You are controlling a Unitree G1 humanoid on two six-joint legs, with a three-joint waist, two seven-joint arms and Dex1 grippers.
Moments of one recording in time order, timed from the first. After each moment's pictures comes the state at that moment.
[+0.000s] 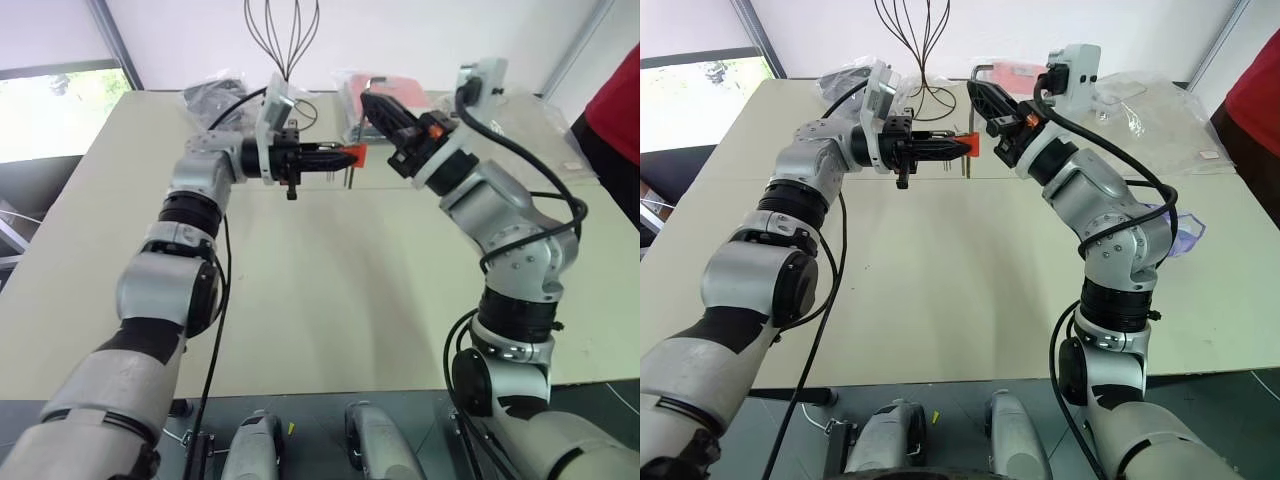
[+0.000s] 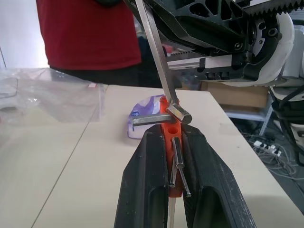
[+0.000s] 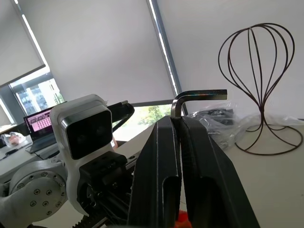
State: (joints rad) left arm -1.34 0.30 0.03 1.08 -0.29 0.11 -1.50; right arm -0.82 -0.20 -0.24 -0.26 0.72 0.83 0.29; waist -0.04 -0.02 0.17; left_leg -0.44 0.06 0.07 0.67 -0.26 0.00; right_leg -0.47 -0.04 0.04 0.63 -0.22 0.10
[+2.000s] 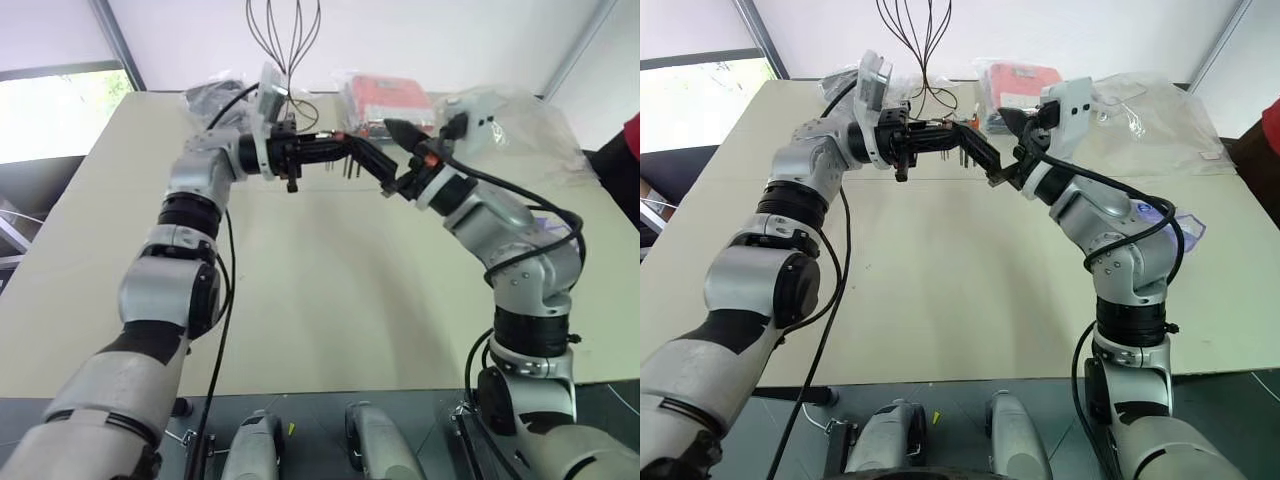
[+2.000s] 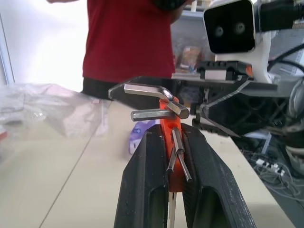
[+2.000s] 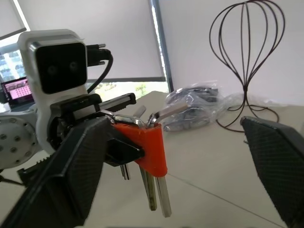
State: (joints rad) left arm -1.27 0.30 0.08 0.99 -0.30 0.19 -1.49; right arm -0.67 -0.41 -0.14 -0.33 0.72 0.79 0.37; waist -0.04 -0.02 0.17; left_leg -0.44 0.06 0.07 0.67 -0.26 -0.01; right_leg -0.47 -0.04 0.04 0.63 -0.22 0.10
